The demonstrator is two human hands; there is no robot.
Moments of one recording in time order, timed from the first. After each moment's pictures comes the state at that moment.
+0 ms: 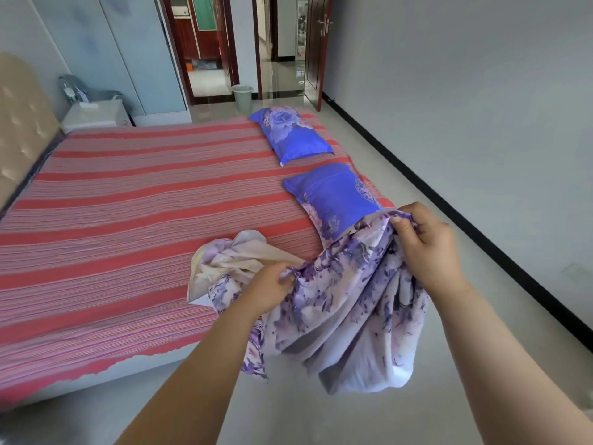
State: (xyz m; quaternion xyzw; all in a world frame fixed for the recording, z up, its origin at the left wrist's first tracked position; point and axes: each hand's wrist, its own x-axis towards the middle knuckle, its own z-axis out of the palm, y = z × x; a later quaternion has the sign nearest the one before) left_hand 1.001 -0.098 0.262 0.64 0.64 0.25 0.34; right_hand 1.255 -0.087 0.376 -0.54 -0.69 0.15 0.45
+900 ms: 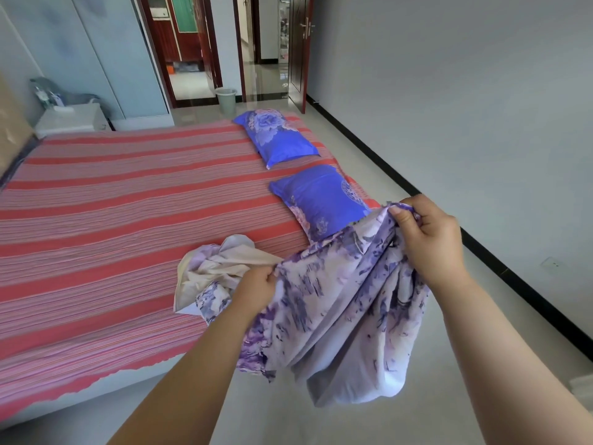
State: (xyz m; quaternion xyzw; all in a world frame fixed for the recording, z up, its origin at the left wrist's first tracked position) left_hand 1.001 -0.079 0.247 0.61 0.70 0.24 0.29; right_hand 1.264 -0.086 0.393 -0.57 -0.67 0.11 0.46
